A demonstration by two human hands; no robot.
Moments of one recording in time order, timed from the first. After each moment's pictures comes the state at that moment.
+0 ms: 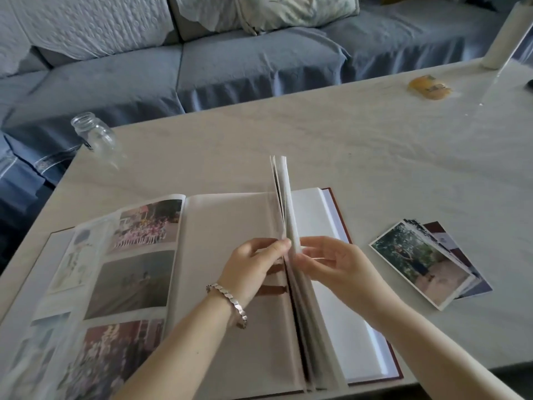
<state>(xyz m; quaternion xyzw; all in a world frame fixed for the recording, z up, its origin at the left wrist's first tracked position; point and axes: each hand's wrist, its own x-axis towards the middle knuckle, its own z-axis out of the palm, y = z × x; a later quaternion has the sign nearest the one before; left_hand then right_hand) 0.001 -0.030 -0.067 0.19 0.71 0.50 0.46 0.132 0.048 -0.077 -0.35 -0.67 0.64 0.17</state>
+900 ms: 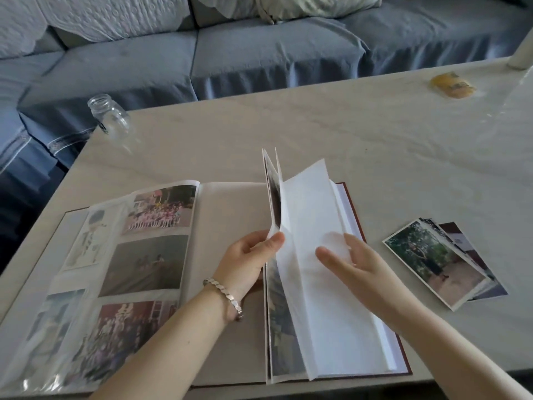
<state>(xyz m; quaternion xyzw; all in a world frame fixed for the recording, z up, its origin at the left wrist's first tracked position) -0.009 -0.052 -0.068 0.16 0.68 0.54 0.46 0.141 0.043 -0.080 -0.41 -0.69 0.58 0.12</state>
